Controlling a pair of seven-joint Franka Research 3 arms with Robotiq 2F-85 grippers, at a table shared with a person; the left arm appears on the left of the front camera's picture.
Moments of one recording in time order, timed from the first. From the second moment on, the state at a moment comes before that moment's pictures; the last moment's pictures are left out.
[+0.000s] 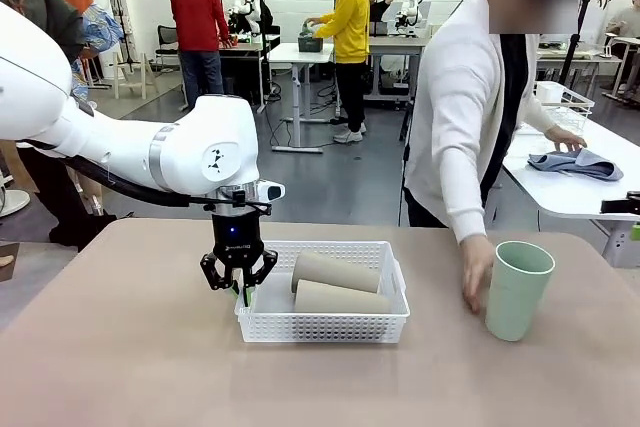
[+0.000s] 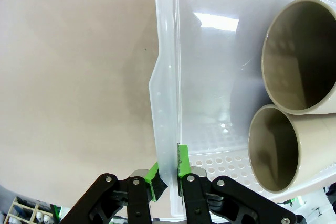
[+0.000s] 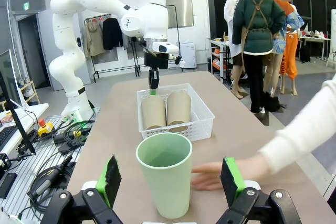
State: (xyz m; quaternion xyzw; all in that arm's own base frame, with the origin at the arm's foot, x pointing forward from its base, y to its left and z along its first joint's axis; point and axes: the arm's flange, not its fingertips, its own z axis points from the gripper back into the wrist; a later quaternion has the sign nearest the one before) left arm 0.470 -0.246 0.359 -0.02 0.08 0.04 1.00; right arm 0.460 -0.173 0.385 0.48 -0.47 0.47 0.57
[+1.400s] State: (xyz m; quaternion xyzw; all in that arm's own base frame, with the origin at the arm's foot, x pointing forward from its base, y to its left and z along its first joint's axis) left arm 0.470 -0.246 0.359 -0.02 0.08 0.04 1.00; right arm 0.481 -0.146 0.255 0.45 -0.39 0.54 0.59
